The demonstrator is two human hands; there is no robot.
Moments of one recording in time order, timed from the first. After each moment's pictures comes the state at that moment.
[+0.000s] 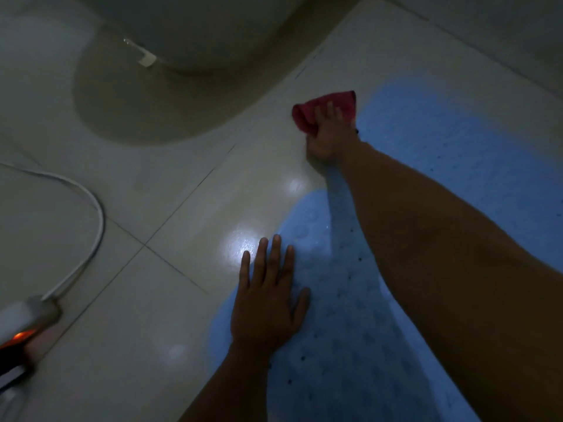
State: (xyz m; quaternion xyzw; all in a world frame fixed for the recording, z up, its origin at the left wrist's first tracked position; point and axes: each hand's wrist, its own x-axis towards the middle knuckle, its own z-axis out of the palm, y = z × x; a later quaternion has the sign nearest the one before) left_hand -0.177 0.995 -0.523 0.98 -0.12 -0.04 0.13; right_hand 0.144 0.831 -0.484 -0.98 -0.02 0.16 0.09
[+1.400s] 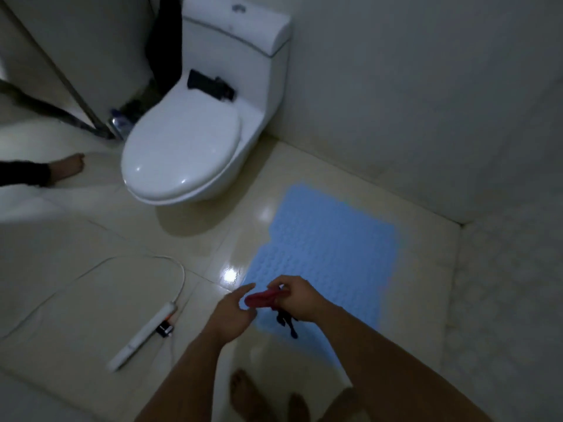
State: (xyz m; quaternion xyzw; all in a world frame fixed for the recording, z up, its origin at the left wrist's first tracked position) left_hand -0.233 1.078 0.084 0.81 0.07 -0.36 0.46; right_hand -0.218 0.870 0.116 -0.81 0.11 0.36 0.46
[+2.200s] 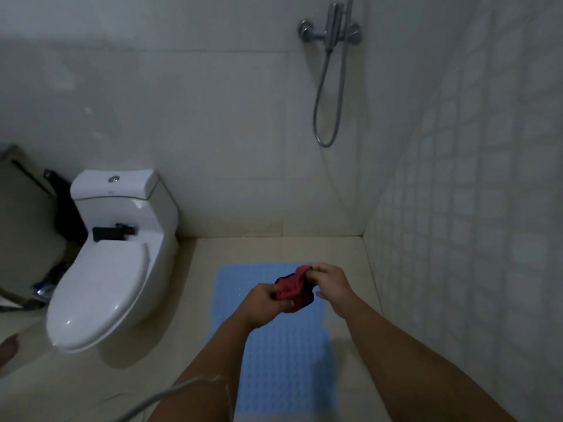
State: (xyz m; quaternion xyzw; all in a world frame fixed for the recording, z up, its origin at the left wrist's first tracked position) left_hand -0.246 0.742 0.414 0.81 -0.24 -0.40 0.36; right_hand -0.331 0.564 0.420 -0.65 0.40 -0.01 0.65
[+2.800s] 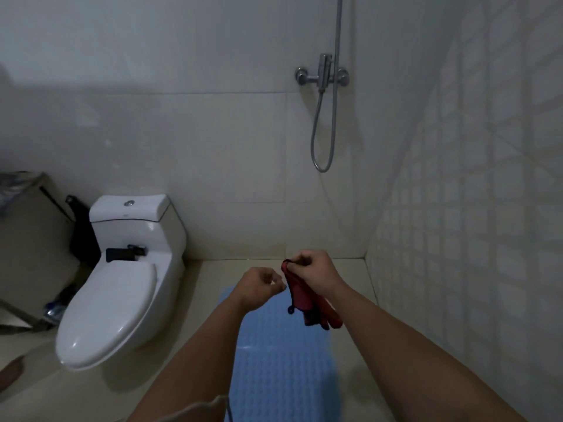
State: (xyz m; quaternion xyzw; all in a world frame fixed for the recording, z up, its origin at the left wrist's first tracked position) left_hand -0.233 0.731 0.470 0.83 -0.25 -0.28 0.40; right_hand -0.320 0.568 0.483 -0.79 0.23 -0.11 0.56
